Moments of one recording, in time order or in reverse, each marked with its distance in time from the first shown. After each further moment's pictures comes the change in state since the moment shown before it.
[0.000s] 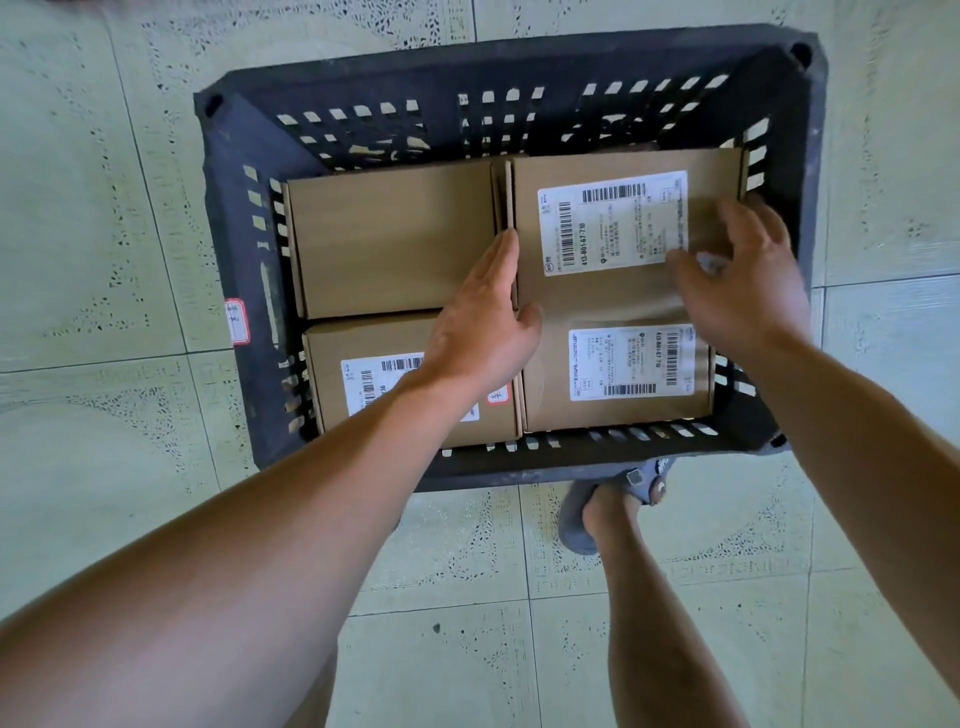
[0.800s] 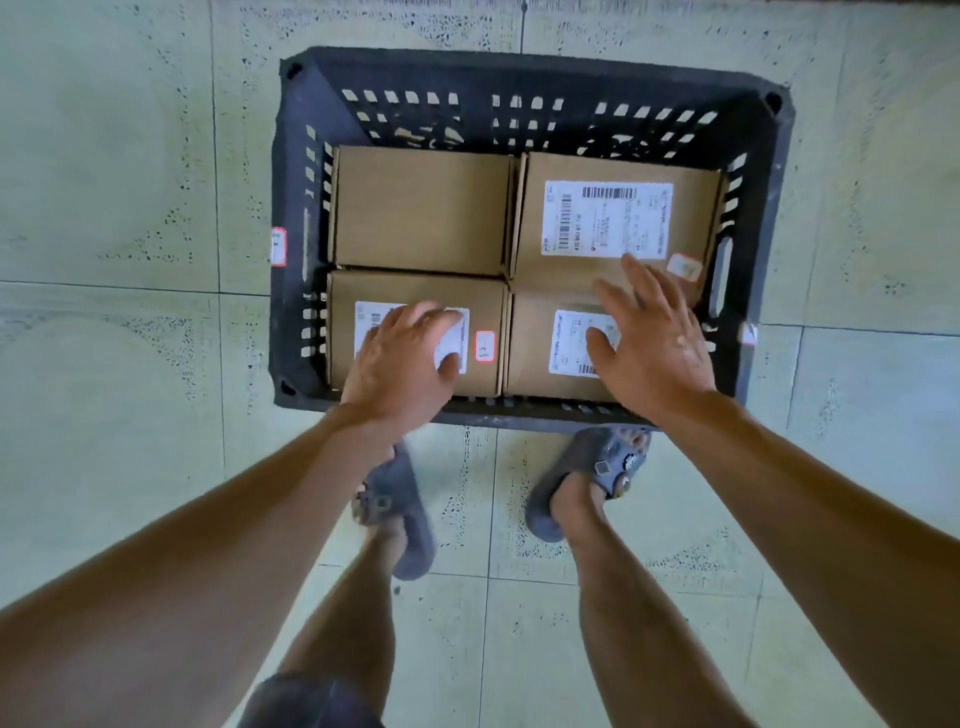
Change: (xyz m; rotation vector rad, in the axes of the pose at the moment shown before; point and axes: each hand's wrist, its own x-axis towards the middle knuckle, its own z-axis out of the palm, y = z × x) left_hand -0.100 -0.036 -0.003 0.369 0.163 -0.027; right_hand -0.076 -0.019 -0.011 -0.385 -0.286 -0.421
